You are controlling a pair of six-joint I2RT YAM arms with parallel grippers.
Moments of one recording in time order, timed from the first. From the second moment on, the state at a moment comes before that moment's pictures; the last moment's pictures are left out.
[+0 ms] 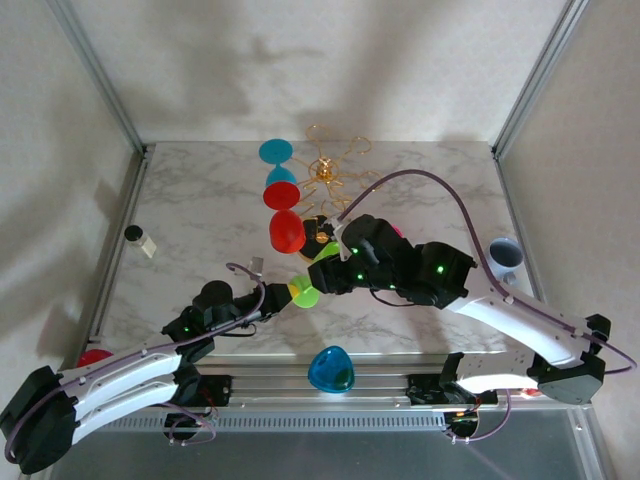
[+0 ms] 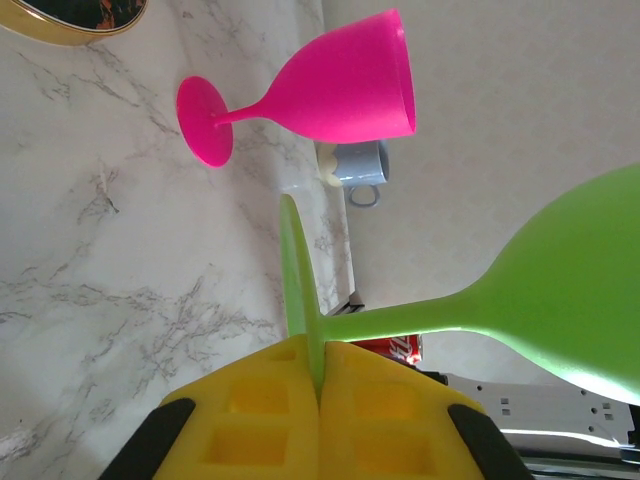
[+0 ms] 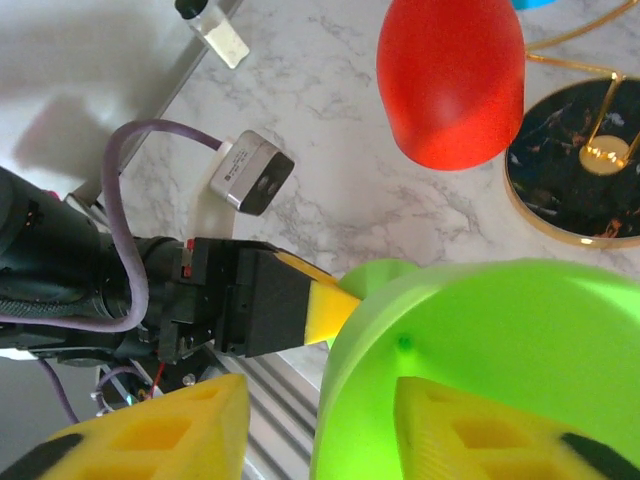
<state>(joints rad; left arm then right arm) -0.74 0.80 0.21 0.37 0.29 -1.24 1.13 1.22 1.39 -0.88 0.05 0.55</state>
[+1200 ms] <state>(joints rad) -0.67 0.74 0.48 -0.18 0.10 -1.10 1.12 1.32 1.38 -0.97 0.16 0.54</state>
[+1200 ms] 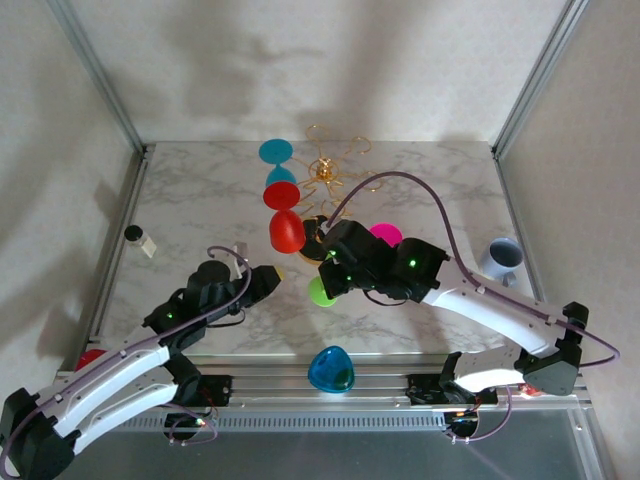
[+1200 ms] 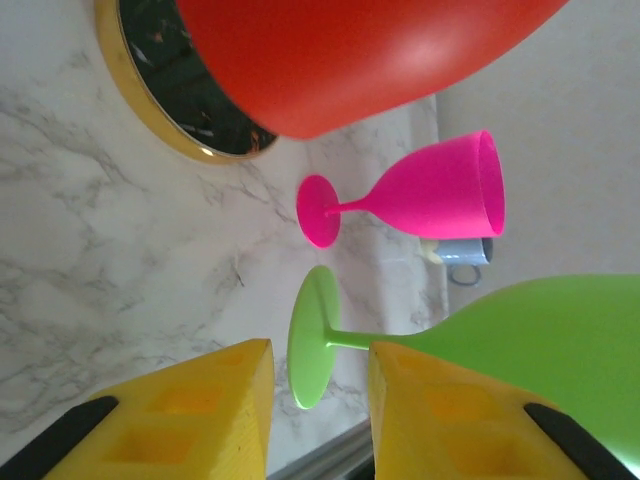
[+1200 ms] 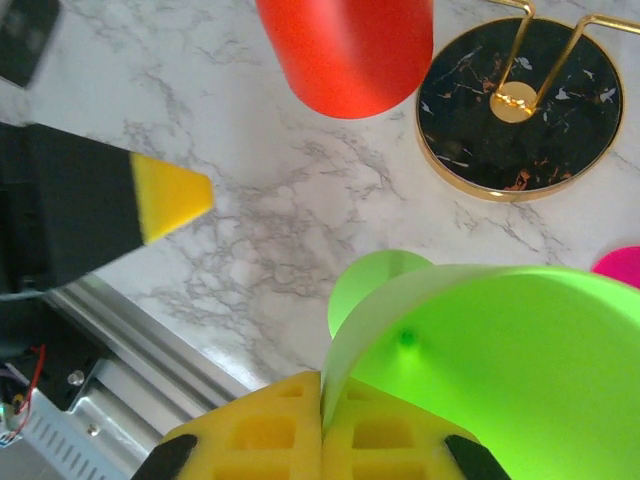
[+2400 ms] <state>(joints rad) -0.67 0.85 0.57 -0.42 -0.01 -0.94 1.02 1.47 1.24 -0.86 0.23 0.56</state>
